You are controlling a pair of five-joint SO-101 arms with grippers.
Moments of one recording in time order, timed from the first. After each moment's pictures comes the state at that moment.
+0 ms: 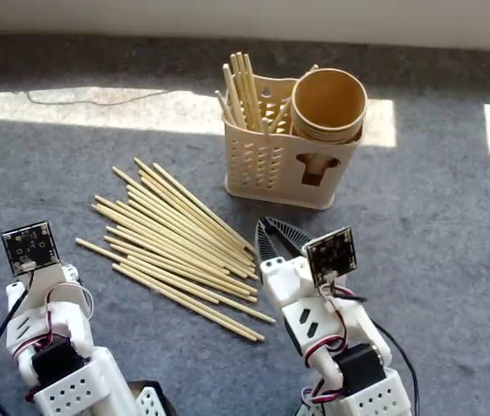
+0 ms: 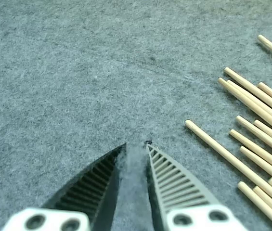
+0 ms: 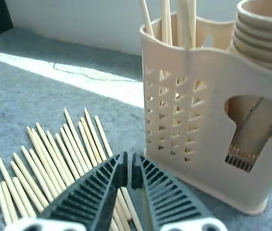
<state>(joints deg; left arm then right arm) -37.1 -104.1 95.8 55.6 -6.6 -29.0 -103.9 92.2 34.8 1.2</state>
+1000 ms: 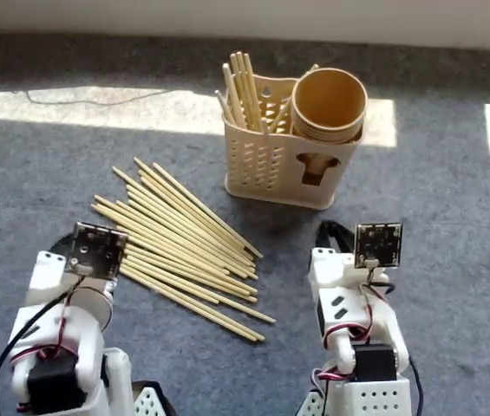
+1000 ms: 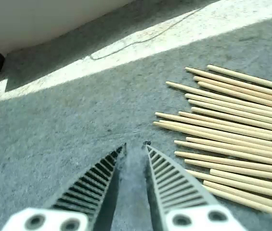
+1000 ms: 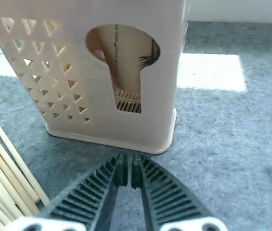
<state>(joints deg) -16.2 -104.4 72.7 72.0 -25.2 -7.4 -104.5 95.9 39.3 1.2</state>
